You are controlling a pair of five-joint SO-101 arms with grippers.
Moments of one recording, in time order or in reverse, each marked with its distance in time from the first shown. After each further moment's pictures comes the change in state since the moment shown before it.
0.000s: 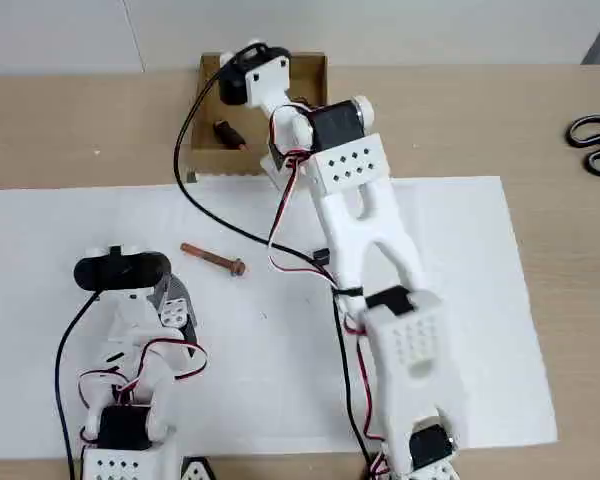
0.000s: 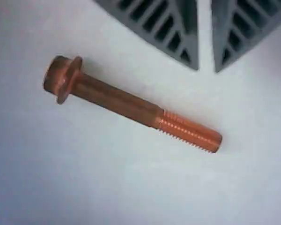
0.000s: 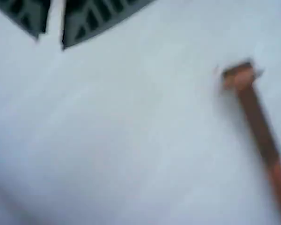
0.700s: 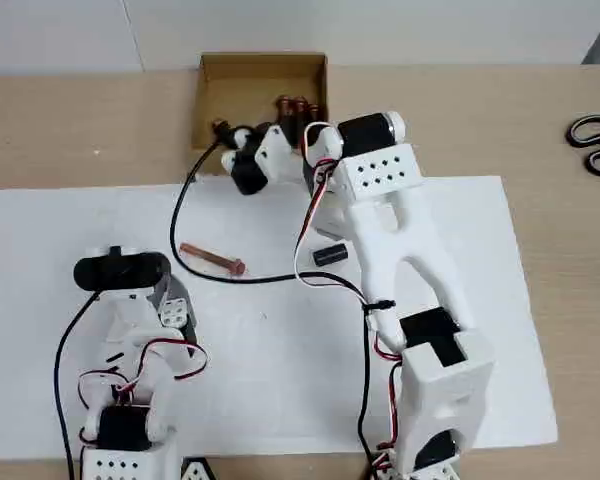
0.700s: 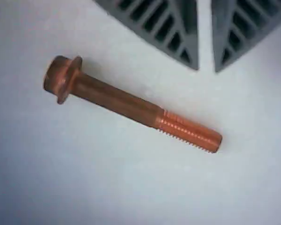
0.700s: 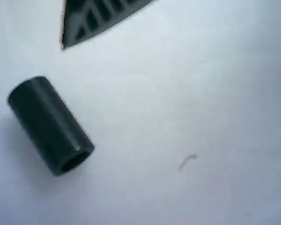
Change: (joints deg) left arm 0.0 0.0 0.0 0.0 0.0; right arm 4.1 -15.8 29.0 -1.6 39.6
